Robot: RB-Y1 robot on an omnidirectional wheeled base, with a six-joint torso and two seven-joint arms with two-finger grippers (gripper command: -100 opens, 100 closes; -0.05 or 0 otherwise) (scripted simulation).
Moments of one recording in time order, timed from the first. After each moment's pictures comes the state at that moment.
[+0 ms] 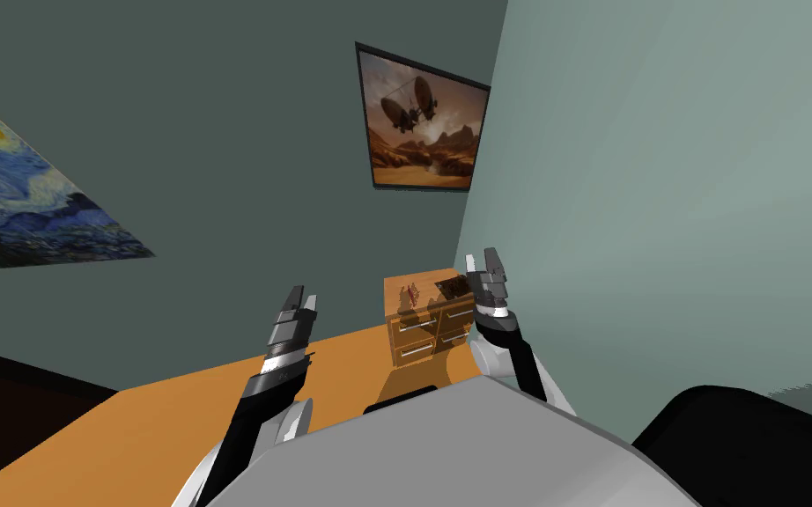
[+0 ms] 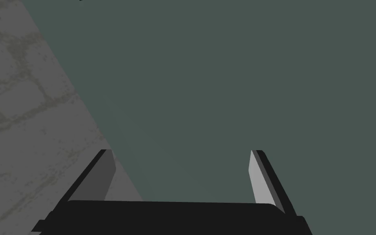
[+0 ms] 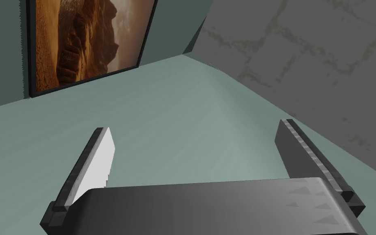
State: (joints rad) left arm 0.52 -0.01 -0.01 -2.25 -0.12 -0.41 -0.07; right arm 0.45 -0.05 -0.04 -2.37 0.01 -0.61 0.16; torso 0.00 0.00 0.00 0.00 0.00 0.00
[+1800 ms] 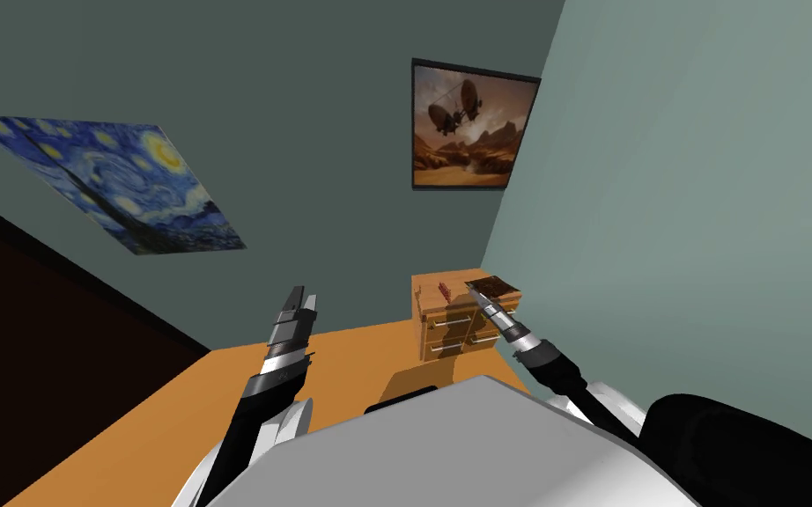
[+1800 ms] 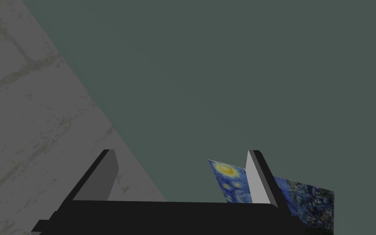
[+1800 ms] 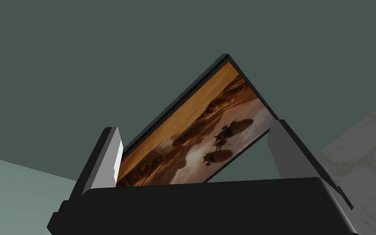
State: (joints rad) left arm 0.52 -0.01 -0.01 -2.25 -0.12 -0.41 -0.07; right arm 0.85 -0.43 -0.22 -2.28 0.19 -0.42 0.13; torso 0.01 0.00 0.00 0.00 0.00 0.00
